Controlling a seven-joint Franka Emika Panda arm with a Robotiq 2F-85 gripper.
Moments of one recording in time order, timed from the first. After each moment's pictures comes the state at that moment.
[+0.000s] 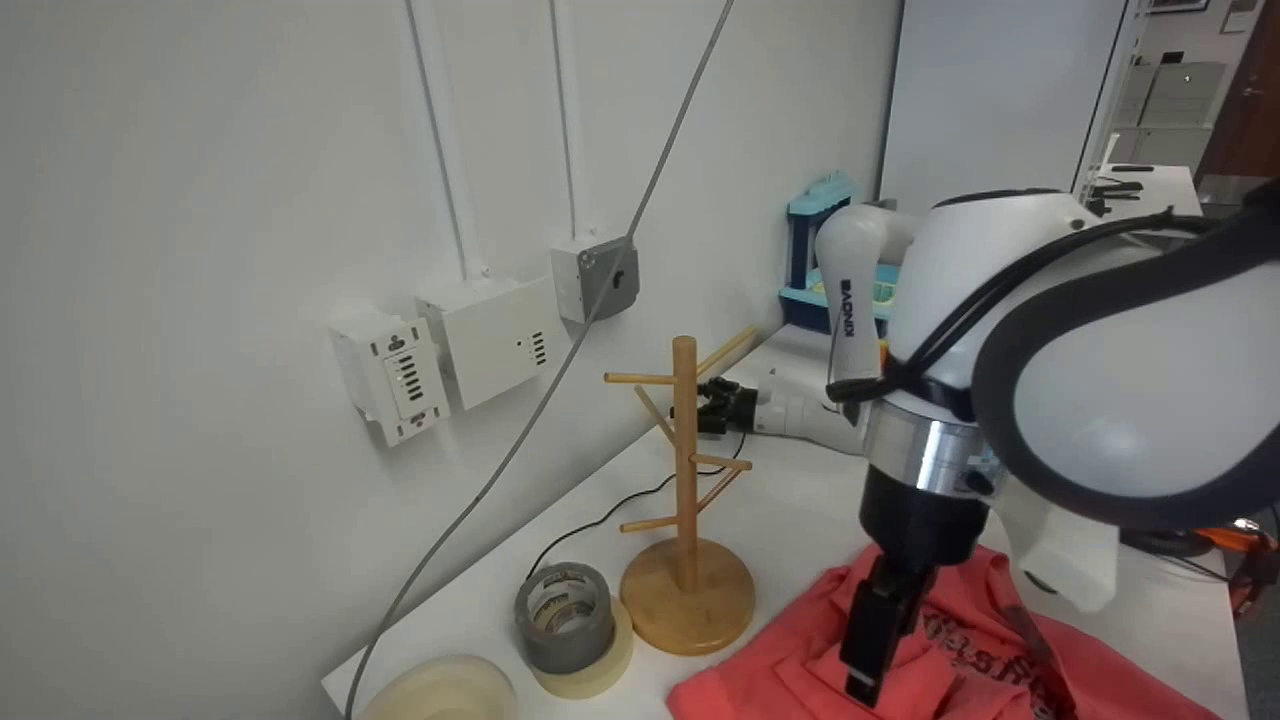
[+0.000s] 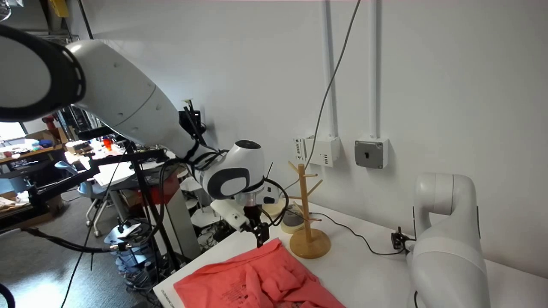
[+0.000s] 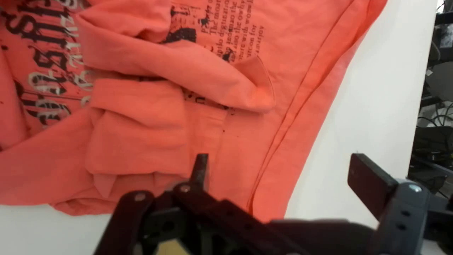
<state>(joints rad) 0.13 0.40 0.15 -2.13 0.26 2.52 -0.12</state>
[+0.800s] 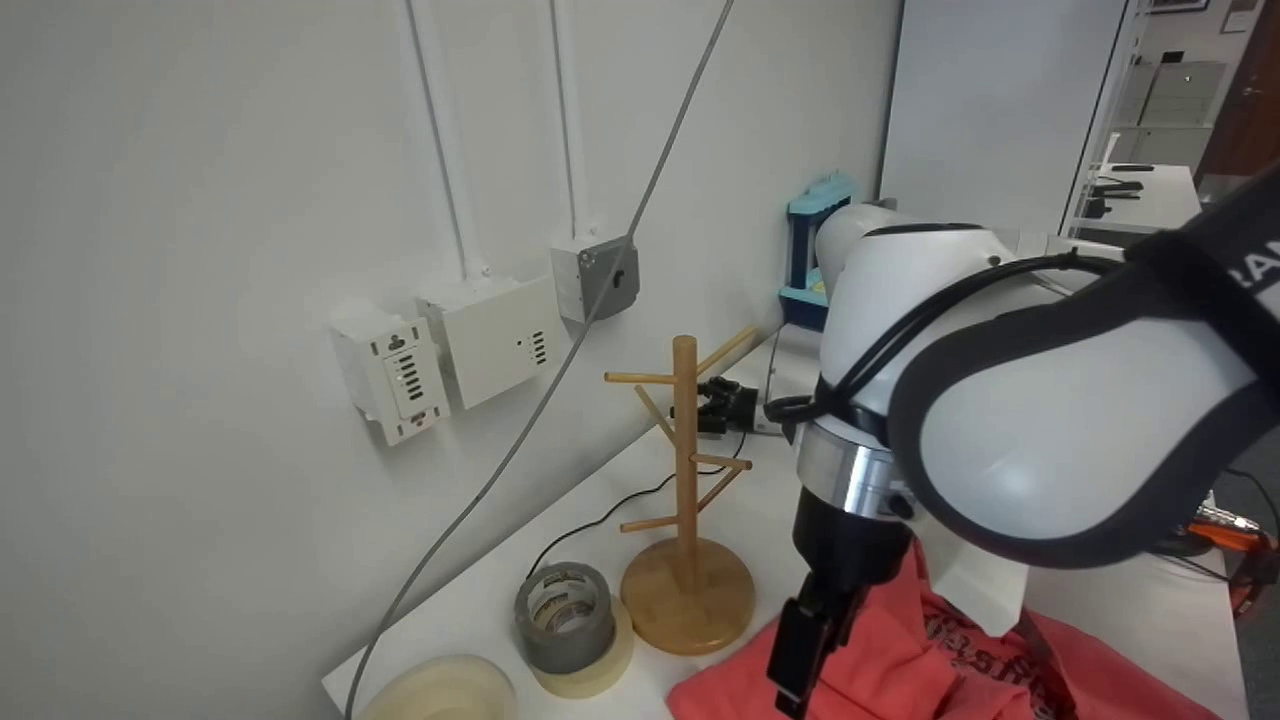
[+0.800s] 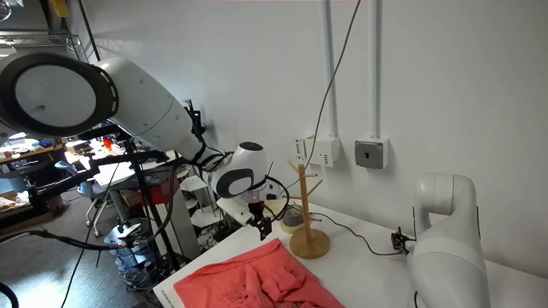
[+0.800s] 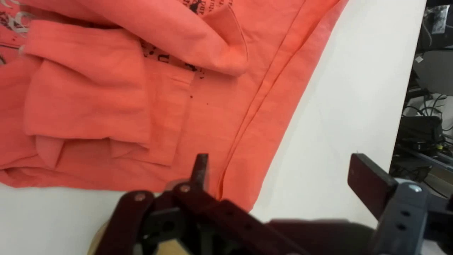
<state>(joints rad) 0.15 0.52 0.18 -2.00 0.25 2.54 -0.10</state>
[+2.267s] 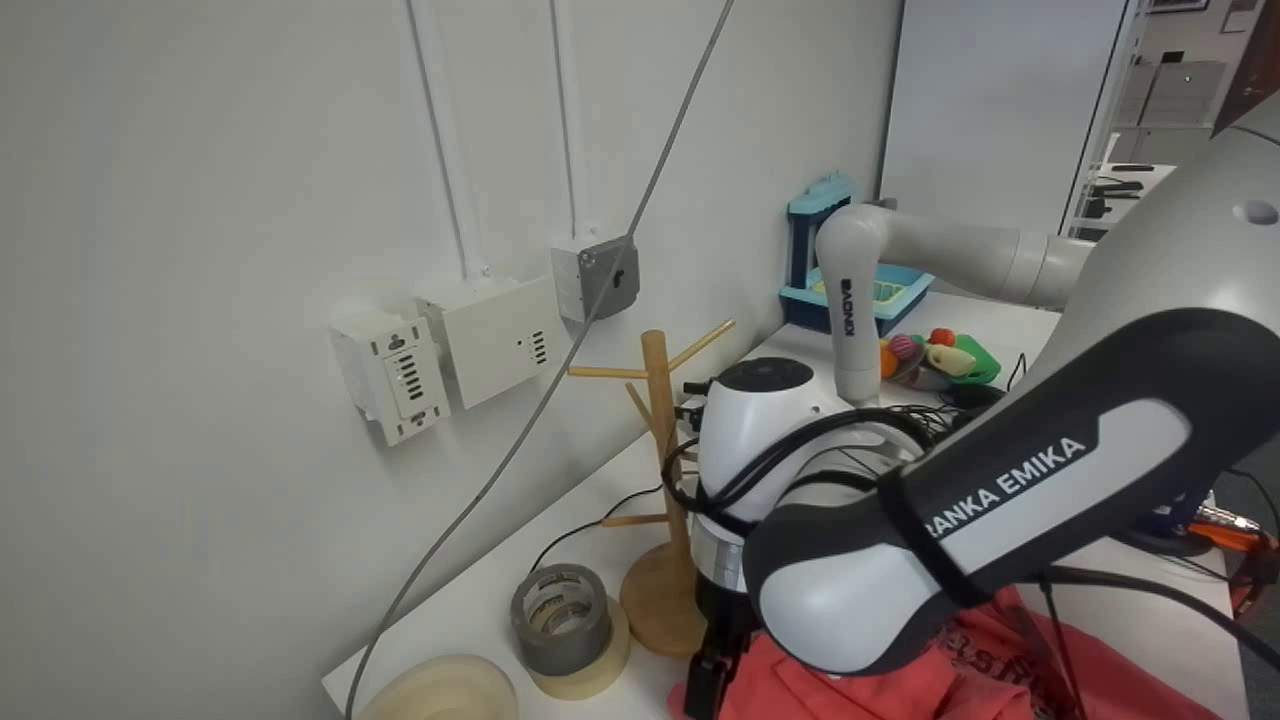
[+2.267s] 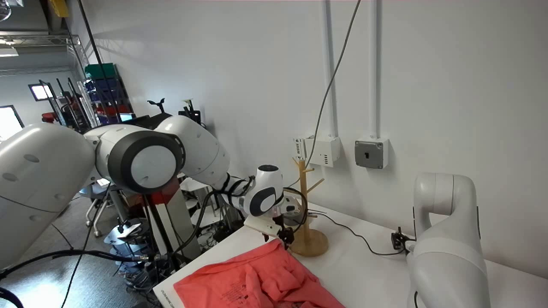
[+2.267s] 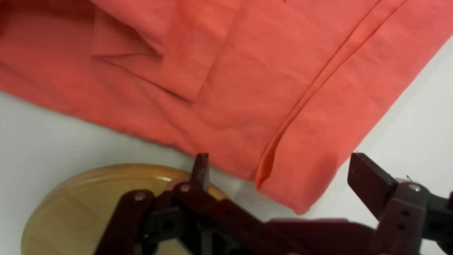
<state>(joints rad) 0.21 0.95 0.13 -1.55 -0.01 2.54 -0.10</state>
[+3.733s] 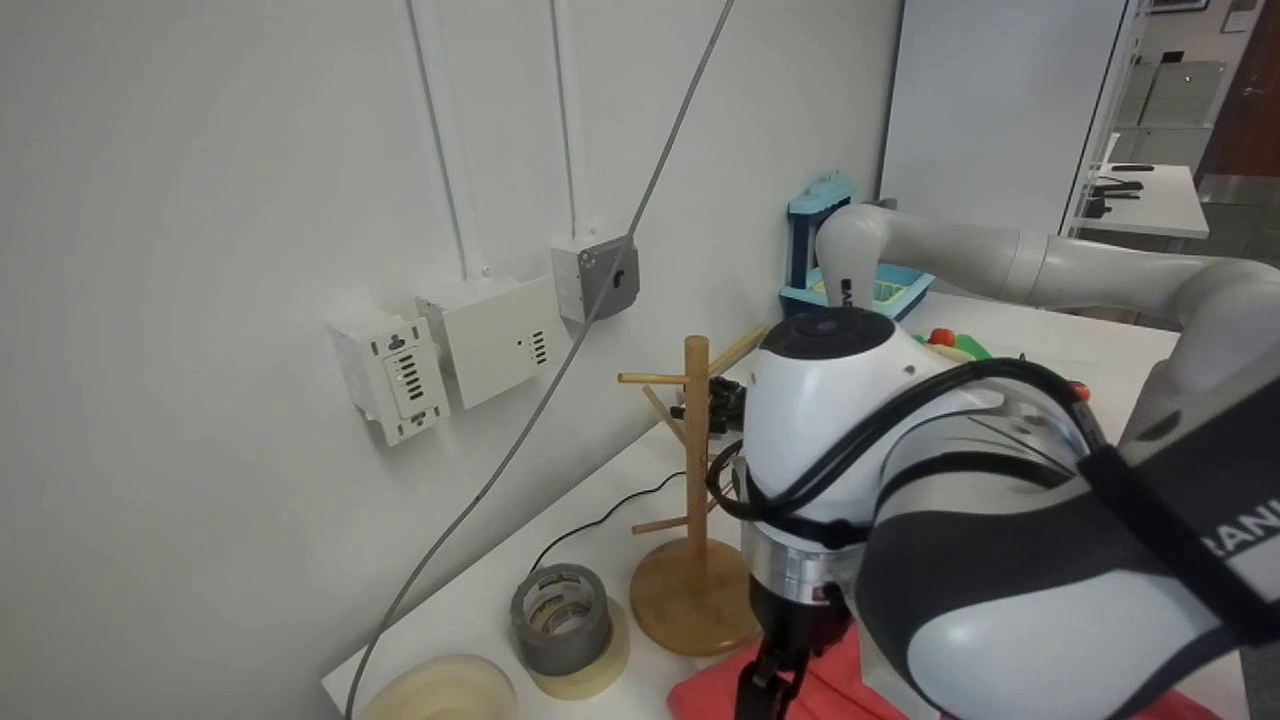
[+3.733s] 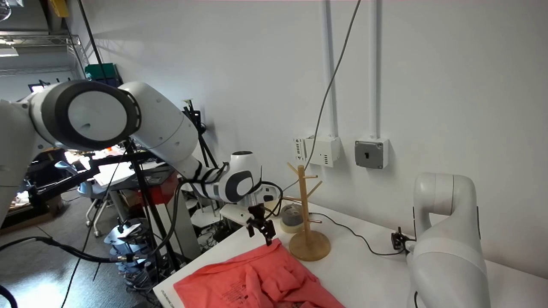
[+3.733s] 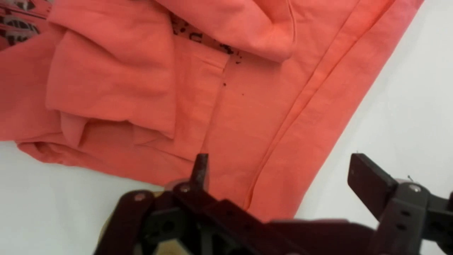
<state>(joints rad) 0.33 0.66 0.04 -1.87 -0.08 2.54 0.20</state>
